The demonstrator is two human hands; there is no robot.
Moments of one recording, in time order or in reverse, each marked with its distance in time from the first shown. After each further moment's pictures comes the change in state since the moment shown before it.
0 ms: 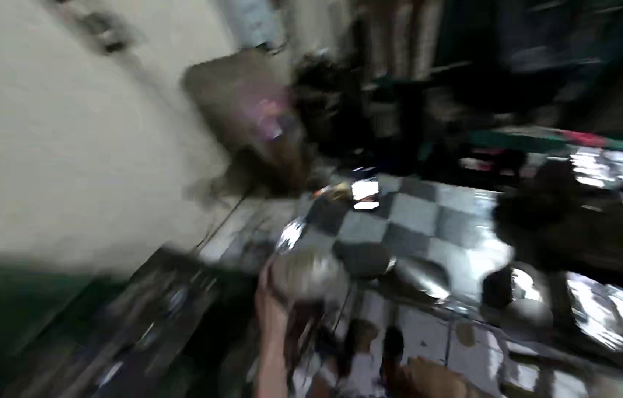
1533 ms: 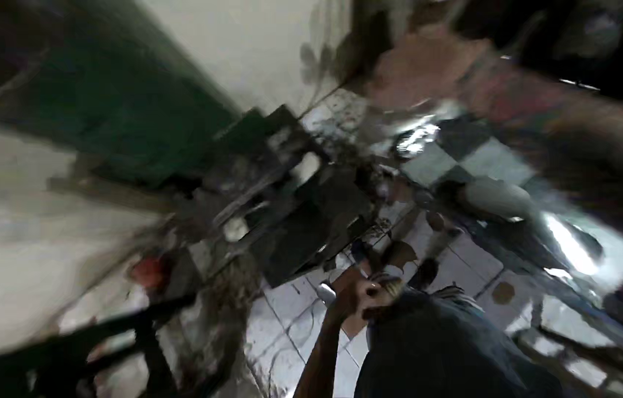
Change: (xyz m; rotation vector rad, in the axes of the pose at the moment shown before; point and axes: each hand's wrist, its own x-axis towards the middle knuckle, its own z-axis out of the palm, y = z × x) left_hand -0.196 -0.146 -0.133 0.064 -0.787 -0.593; right_hand 0.182 -0.316 -0.295 -1.029 0.687 -0.606
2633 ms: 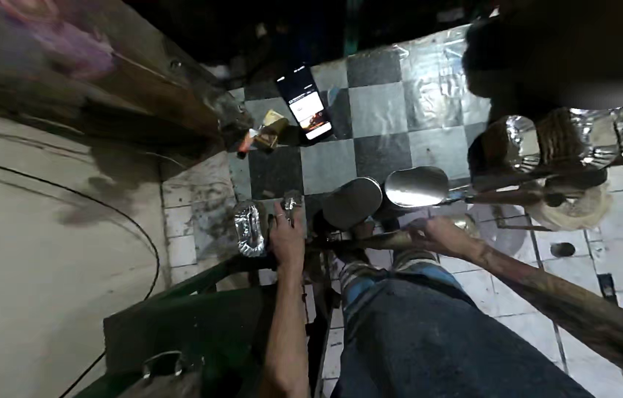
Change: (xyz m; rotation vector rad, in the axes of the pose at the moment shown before) left_hand 0.298 0.248 -0.029 0.903 0.324 0.231; right_hand -0.428 -0.109 0.166 1.042 -0.274 1.425
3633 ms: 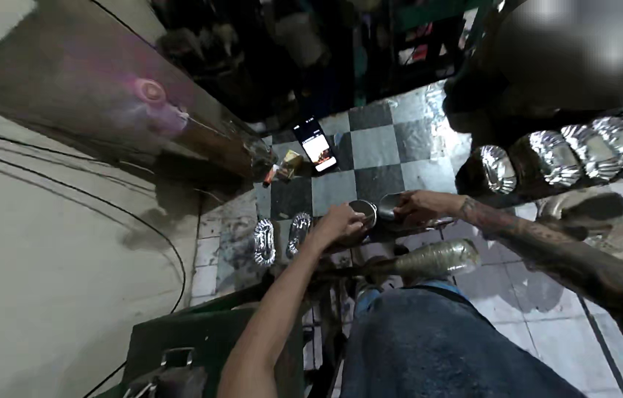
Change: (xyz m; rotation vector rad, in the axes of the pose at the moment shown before) left_hand 0.020 0.112 -0.007 0.223 -0.672 0.863; right_hand 0.059 0.032 -0.093 -0.207 -0.110 -0.470
